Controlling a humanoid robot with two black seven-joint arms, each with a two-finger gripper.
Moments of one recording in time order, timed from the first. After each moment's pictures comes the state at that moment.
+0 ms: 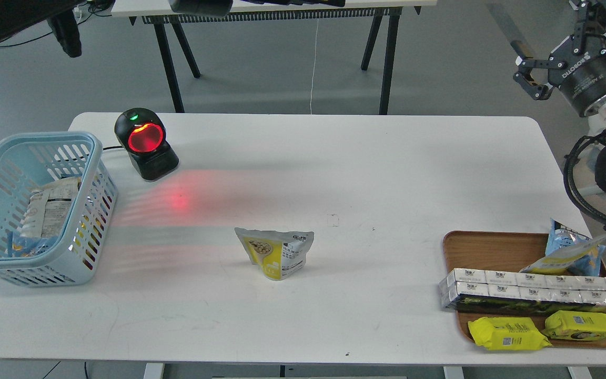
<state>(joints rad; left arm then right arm) -1.85 0.56 0.26 -1.15 1.00 -0.49 -0.49 0.83 -0.64 0.64 0.78 0.04 0.49 0.33</state>
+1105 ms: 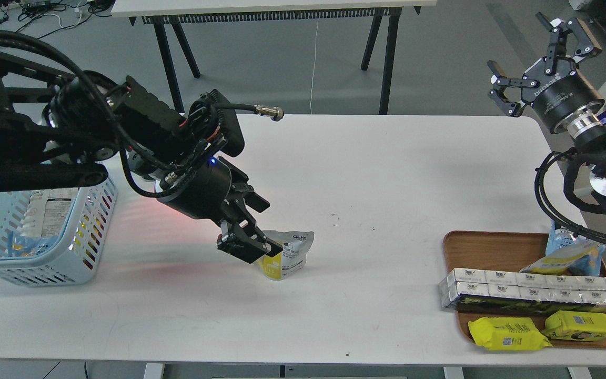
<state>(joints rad) -1.88 0.49 0.72 -1.56 1.36 -0.24 -0.49 0.82 -0.55 0.63 0.74 0.07 0.49 0.32</state>
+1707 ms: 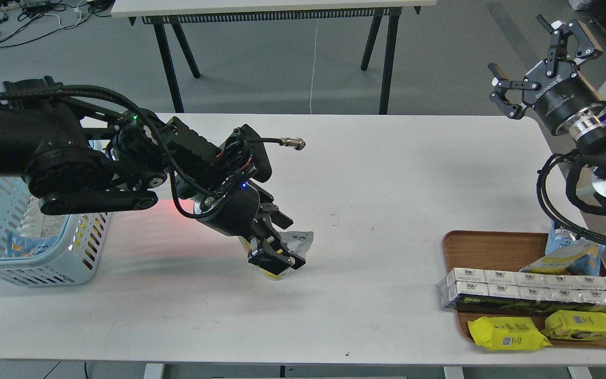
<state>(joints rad) -1.64 0.34 0.64 -1.35 1.40 -0.17 -0.49 0.82 -0.56 0.62 0.75 0.06 0.49 0.32</state>
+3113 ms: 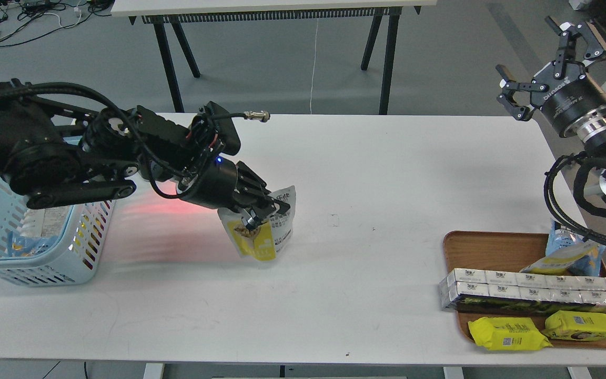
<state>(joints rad) -1.69 0.51 0.63 -1.31 1.40 -0.05 -0.49 0.81 -0.58 0.63 0.75 0.07 0.49 0.32</state>
